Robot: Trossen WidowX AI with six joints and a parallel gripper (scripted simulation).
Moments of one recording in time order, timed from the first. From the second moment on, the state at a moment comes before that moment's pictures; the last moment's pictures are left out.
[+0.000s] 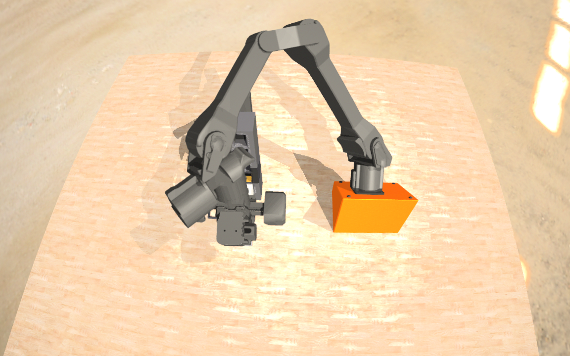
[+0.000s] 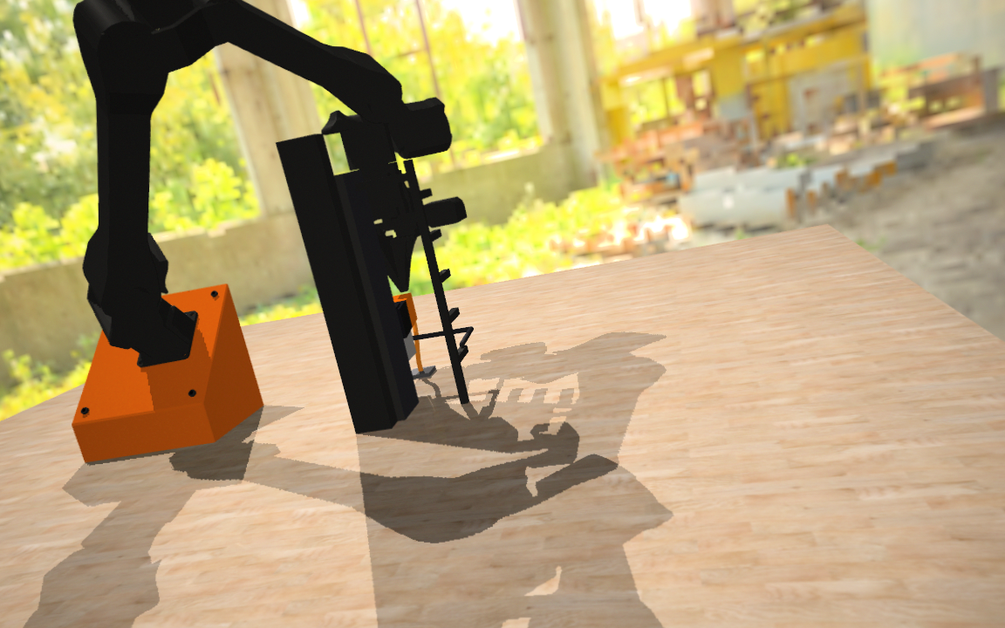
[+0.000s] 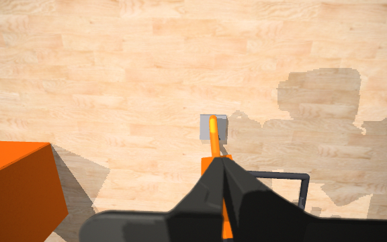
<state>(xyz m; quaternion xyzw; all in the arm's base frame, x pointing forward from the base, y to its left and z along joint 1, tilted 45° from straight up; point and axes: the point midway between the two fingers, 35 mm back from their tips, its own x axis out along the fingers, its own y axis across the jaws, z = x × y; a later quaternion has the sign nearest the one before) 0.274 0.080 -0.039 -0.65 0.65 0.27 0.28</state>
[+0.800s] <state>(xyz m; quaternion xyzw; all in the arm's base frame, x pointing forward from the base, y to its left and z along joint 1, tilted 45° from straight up) 0.273 0.106 -0.065 -0.65 0.65 0.27 0.28</state>
